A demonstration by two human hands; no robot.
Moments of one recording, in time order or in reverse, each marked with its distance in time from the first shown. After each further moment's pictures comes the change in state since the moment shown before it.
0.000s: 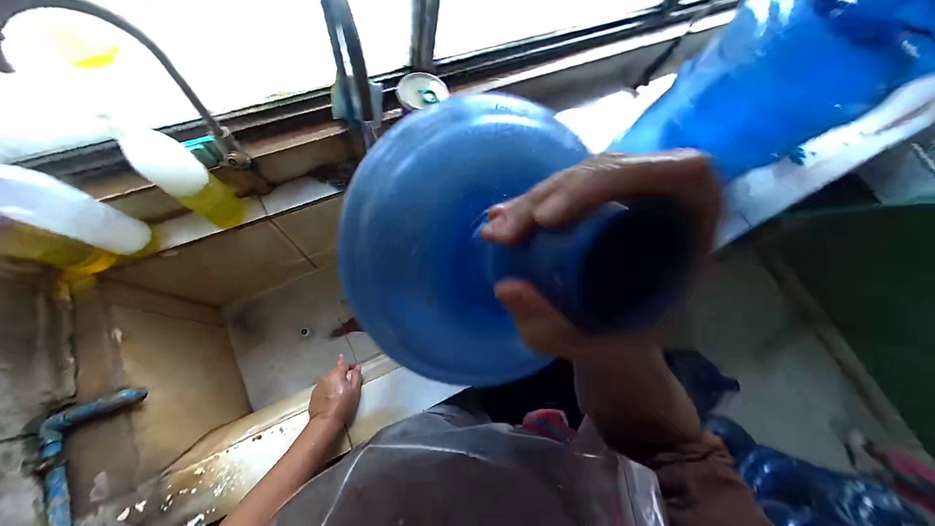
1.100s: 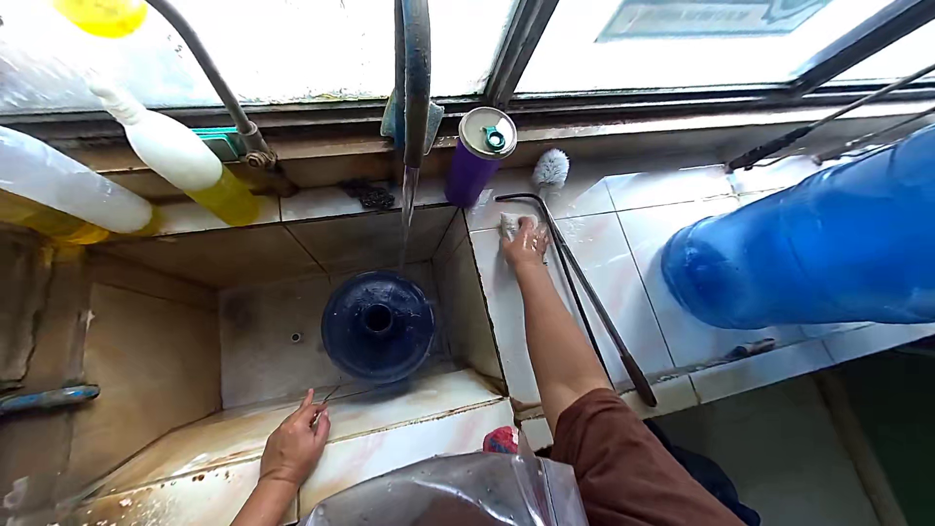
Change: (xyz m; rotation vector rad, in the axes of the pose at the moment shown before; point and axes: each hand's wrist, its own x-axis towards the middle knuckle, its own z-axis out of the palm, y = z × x) left_hand 0.023 -0.017 0.031 -0.080 0.370 0.069; right_hand -0.079 0.411 -0.081 -0.994 -0.326 1.277
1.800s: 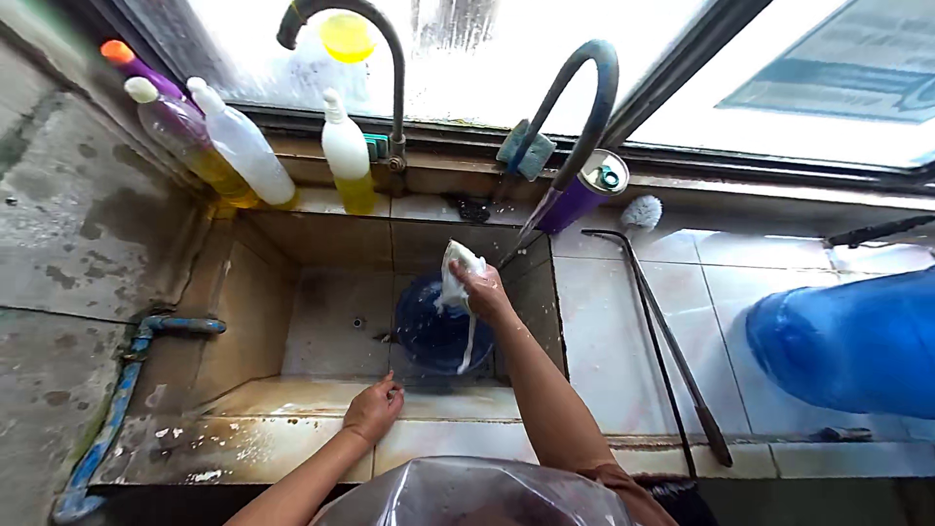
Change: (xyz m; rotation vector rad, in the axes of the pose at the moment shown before) left_hand 0.012 -0.007 -0.027 -0.249 -0.330 -0.119; right_hand -0.182 -0.186 0.074 0.798 -0.484 -0.319
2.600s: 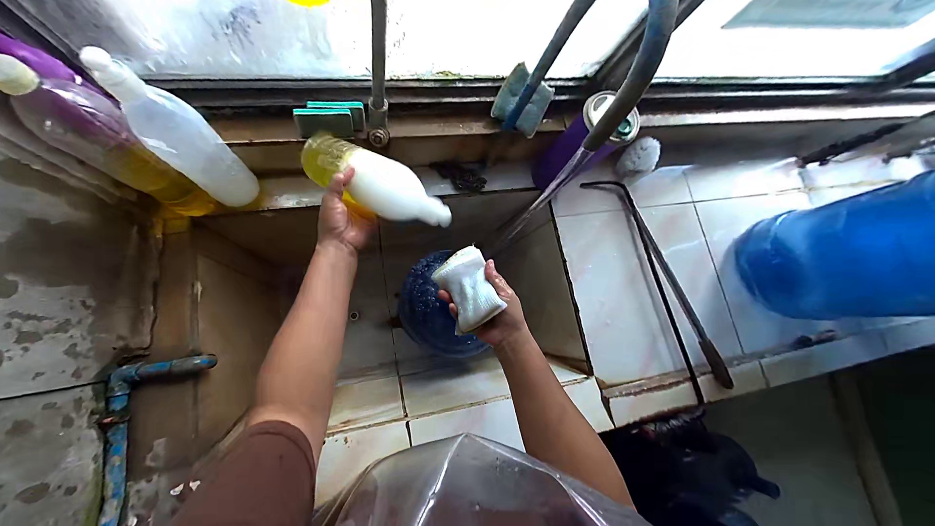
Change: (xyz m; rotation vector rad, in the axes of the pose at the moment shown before) left_hand 0.195 0.101 -0.236 -1.725 0.090 0.319; right_hand -0.049 0.012 0.039 1.091 0.059 0.354
